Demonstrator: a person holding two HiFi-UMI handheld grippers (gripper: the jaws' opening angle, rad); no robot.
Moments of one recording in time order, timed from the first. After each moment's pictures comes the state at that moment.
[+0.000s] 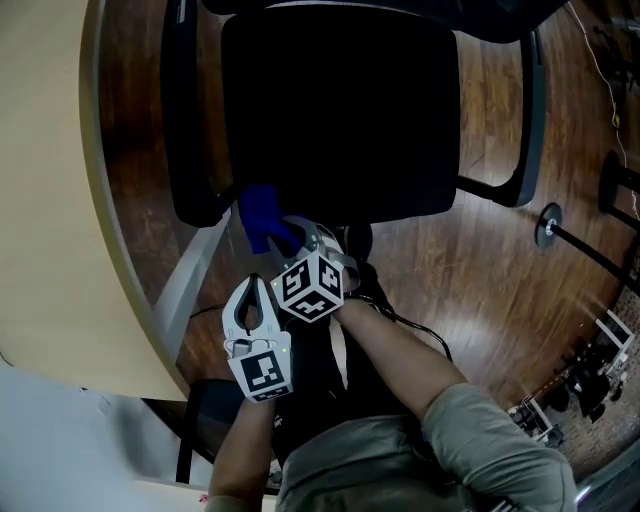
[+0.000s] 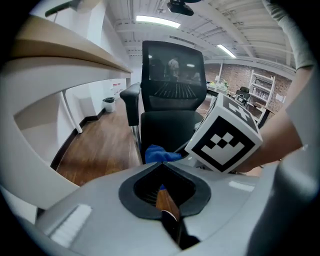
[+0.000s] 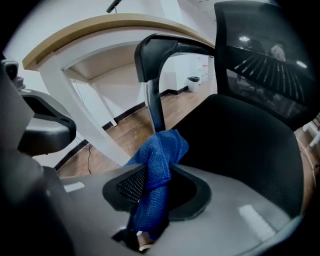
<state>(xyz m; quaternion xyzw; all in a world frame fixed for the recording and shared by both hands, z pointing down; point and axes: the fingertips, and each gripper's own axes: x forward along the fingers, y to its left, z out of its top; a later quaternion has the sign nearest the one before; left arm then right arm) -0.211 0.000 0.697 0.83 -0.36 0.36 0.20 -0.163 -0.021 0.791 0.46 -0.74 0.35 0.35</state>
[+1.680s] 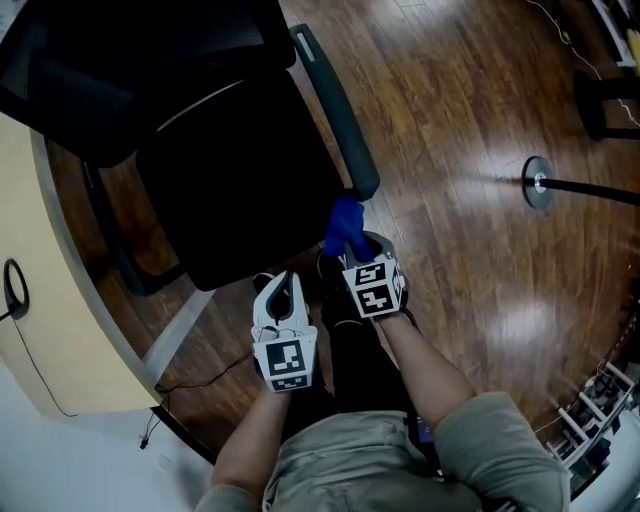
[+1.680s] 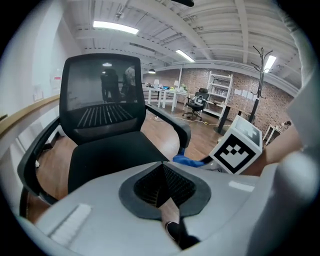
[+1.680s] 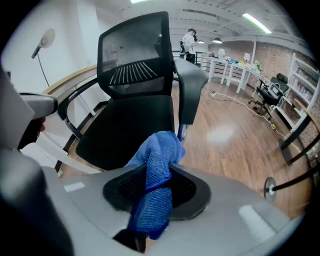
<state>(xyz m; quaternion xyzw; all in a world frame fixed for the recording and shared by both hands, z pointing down) 0.076 0.114 0.607 0.91 -0.18 0.34 0.14 0.181 0.195 0.723 0.69 -0.50 0.46 0.25</state>
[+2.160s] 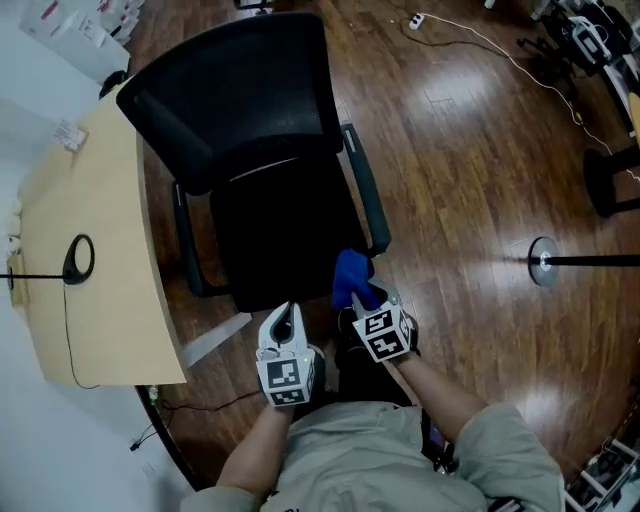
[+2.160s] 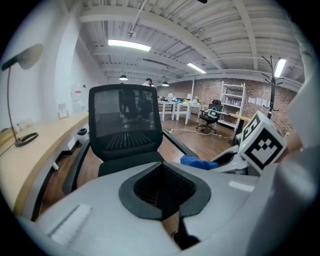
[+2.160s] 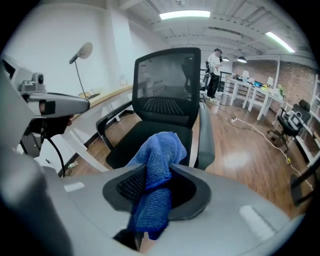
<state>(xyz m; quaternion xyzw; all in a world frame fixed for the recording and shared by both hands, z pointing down) 0.042 0.090 0.463 0.91 -0.28 0.28 0.12 0.152 0.172 0.552 0.65 -0.62 0.37 0.26</state>
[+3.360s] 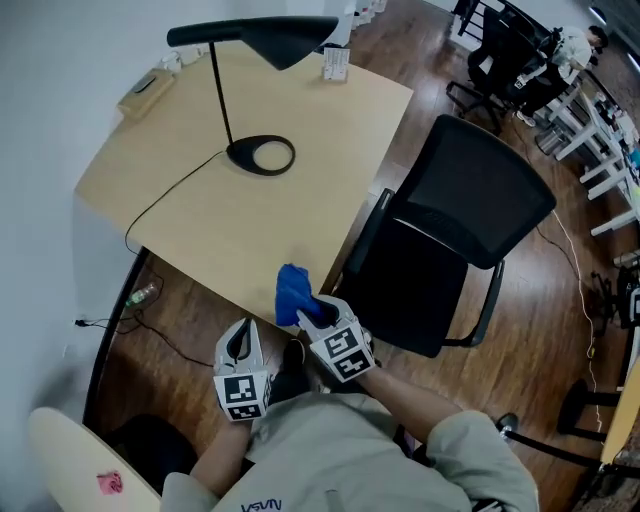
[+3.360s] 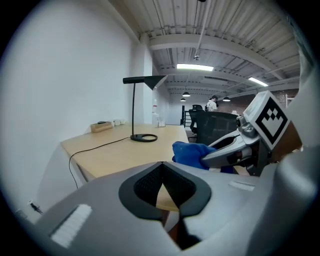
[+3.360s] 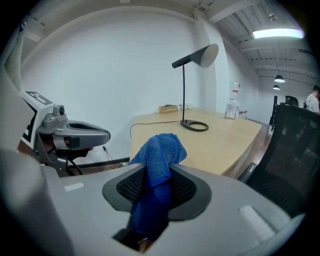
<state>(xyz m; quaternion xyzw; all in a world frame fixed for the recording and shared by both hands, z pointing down) -0.467 0.001 0.342 0.76 -0.60 0.17 0.15 -0.357 -0.028 0.377 0.35 -0.88 0.17 0.26</state>
